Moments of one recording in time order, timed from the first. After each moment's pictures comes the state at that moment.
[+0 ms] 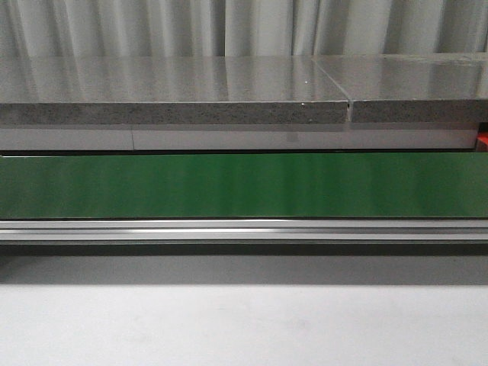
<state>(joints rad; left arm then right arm) -0.10 0.40 -0.46 -0.17 0.49 0.09 -0.83 1.78 -1.09 0.37 0.53 -0.20</state>
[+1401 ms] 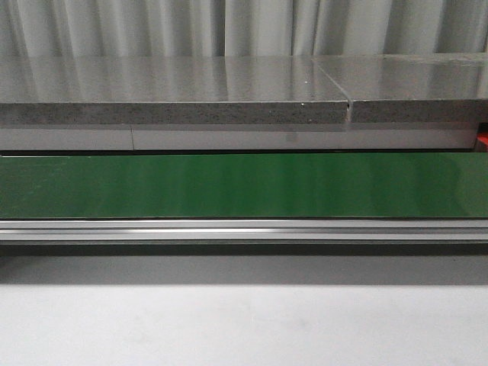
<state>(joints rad) -0.10 0.40 -0.46 -0.17 0.49 0.09 -0.36 1.21 -1.05 0.44 0.54 -0.41</state>
